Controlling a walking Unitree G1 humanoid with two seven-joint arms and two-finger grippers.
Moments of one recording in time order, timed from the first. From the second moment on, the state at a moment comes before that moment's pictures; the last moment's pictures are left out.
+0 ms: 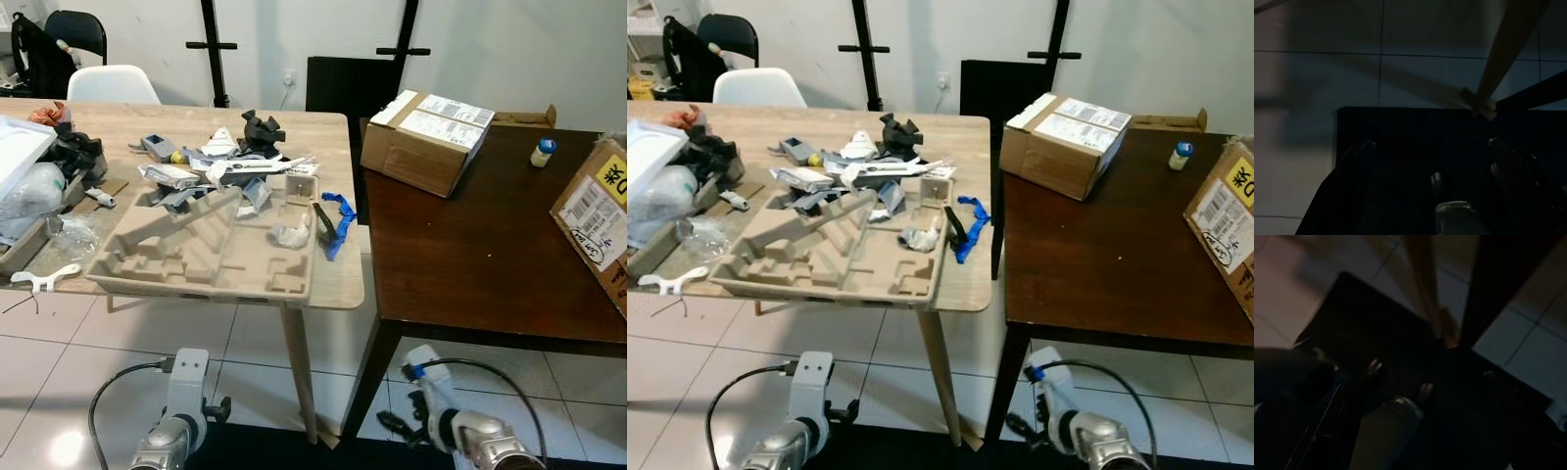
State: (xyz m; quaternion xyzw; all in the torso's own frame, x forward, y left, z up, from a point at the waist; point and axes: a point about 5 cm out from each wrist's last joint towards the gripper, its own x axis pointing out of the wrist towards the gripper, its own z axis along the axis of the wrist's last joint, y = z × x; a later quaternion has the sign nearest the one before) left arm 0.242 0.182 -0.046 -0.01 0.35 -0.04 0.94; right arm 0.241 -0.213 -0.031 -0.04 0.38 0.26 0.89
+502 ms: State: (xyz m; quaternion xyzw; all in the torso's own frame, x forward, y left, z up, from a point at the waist) left arm 0.241 0.183 -0.046 -0.01 0.35 -0.03 0.94; right arm 0.217 -0.216 -0.061 -0.07 0.45 0.05 0.89
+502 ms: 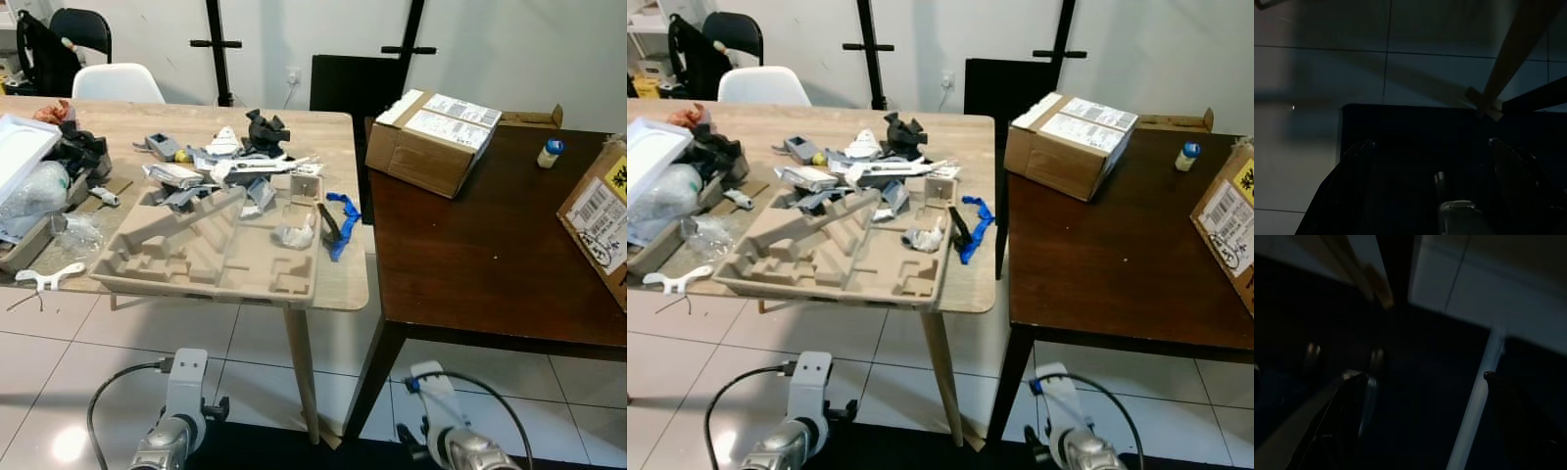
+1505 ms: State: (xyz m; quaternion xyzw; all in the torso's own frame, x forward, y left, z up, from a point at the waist) left arm 0.238 0.178 -0.050 -0.01 0.36 -0.03 0.93; right arm 0.220 -0.191 -0.064 -0.08 0.44 0.04 0.89
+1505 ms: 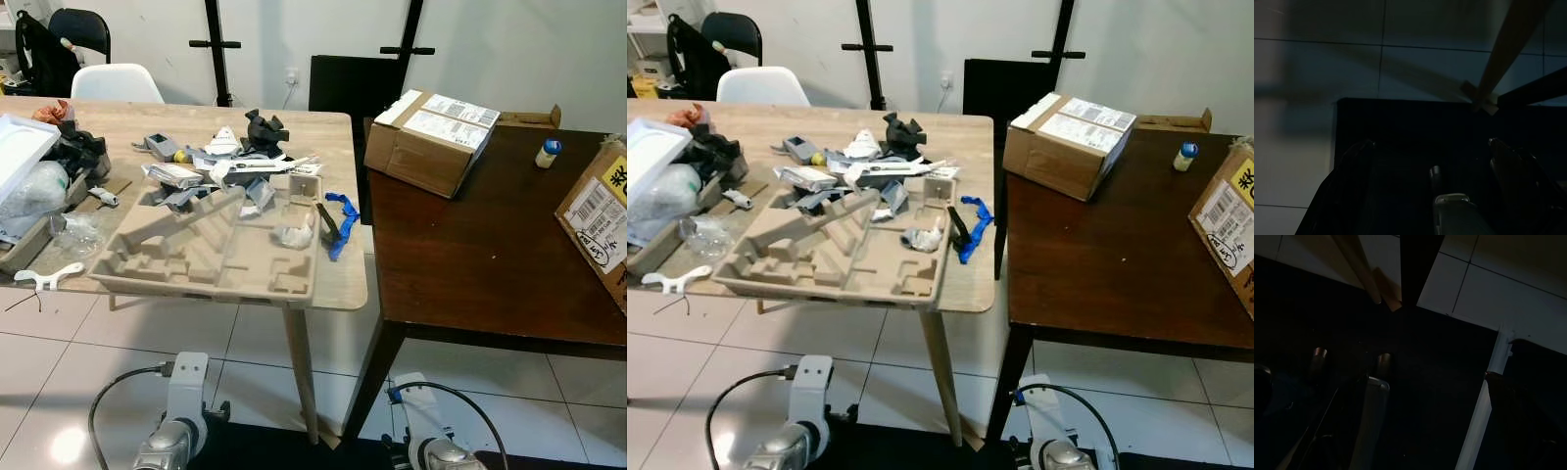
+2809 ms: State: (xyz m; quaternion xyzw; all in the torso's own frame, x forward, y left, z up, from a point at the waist) left arm 0.232 0.190 -0.050 -0.01 0.35 -0.03 0.94; right arm 0.264 -0.166 -0.014 0.06 0.32 0.33 0.88
